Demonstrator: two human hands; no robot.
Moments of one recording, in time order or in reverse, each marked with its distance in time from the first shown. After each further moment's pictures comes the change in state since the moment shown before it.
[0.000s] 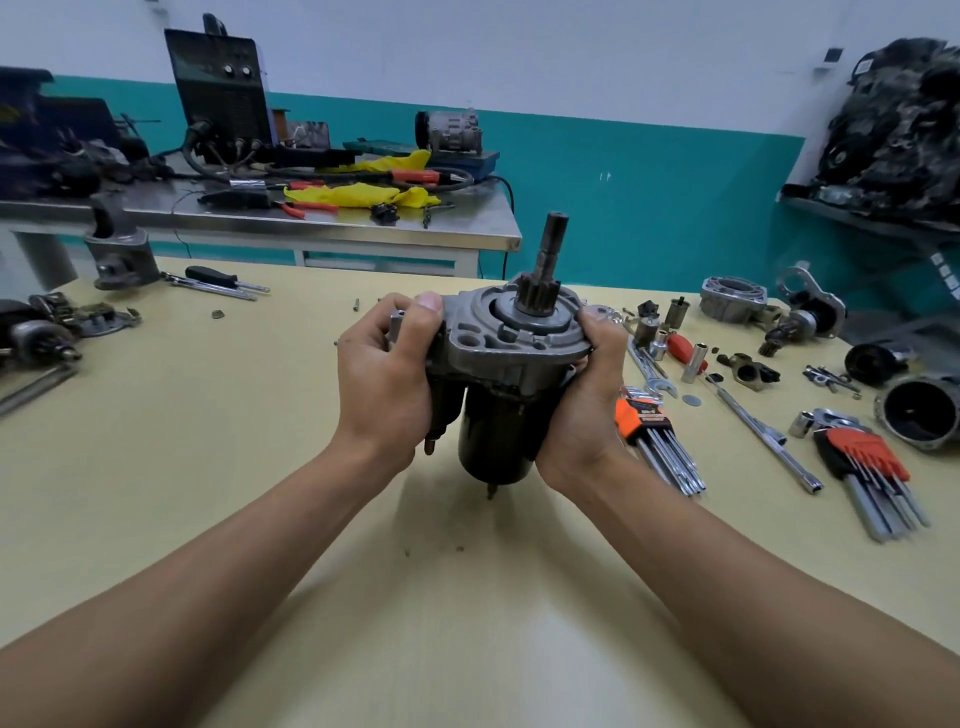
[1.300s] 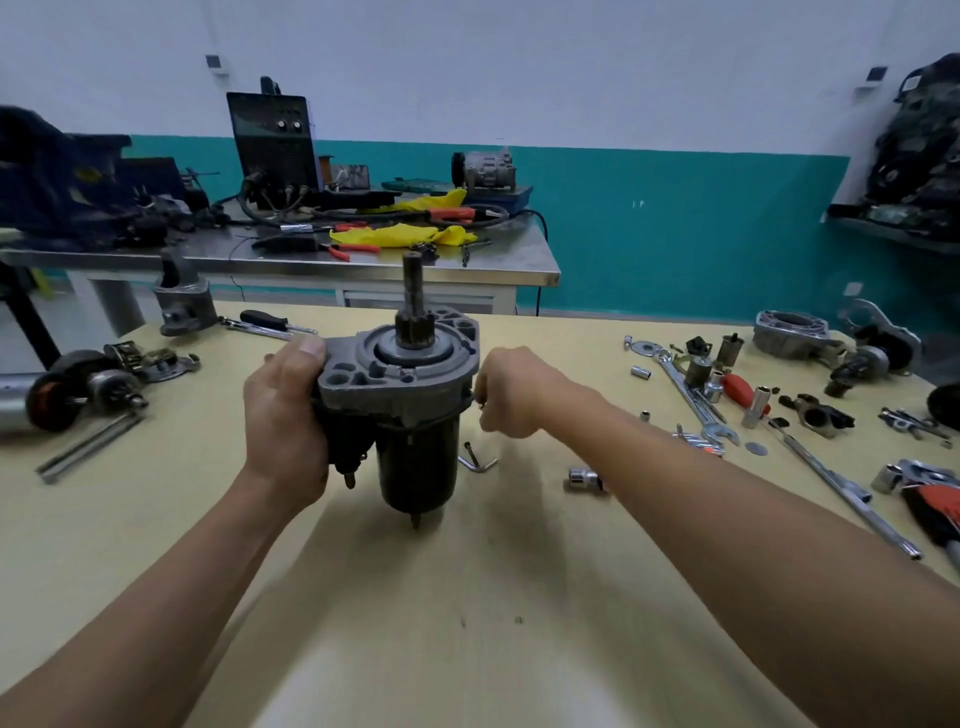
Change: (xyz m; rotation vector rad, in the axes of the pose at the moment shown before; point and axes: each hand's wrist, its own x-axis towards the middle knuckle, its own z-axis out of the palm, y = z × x) left_hand 0.038 0.003 -0.094 -0.060 0.062 -0.019; right_hand 0.106 0.037 0.023 -1.889 -0.392 0.333
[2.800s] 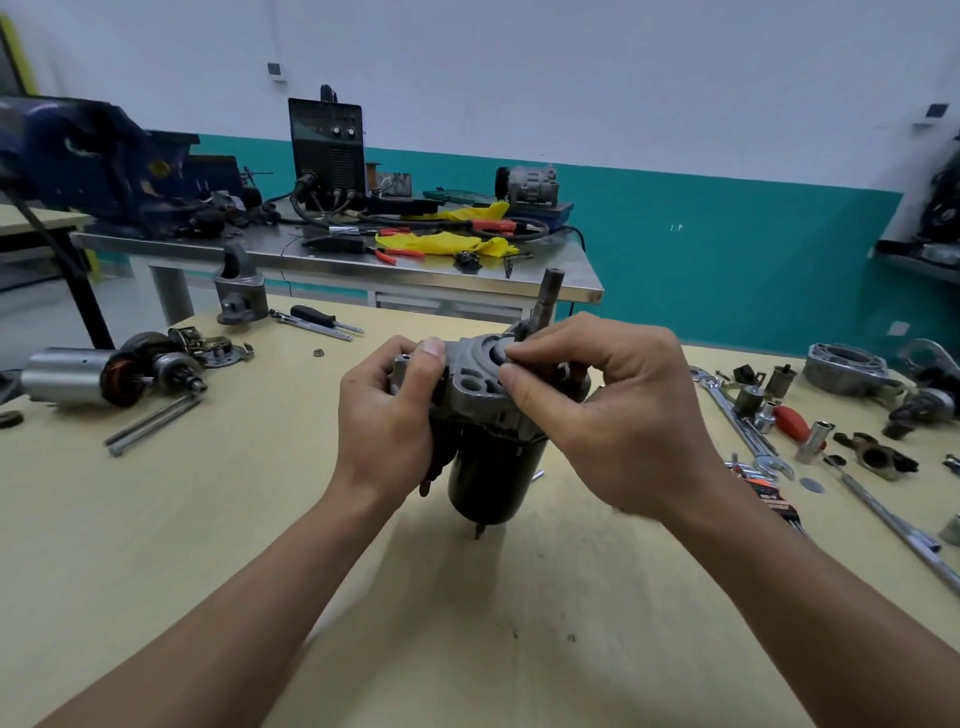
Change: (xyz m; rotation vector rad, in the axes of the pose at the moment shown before) left_hand -0.009 -0.007 0.015 0.188 0.025 0.184; right_hand -0.103 -0.031 -0.029 0.673 0.759 -0.638
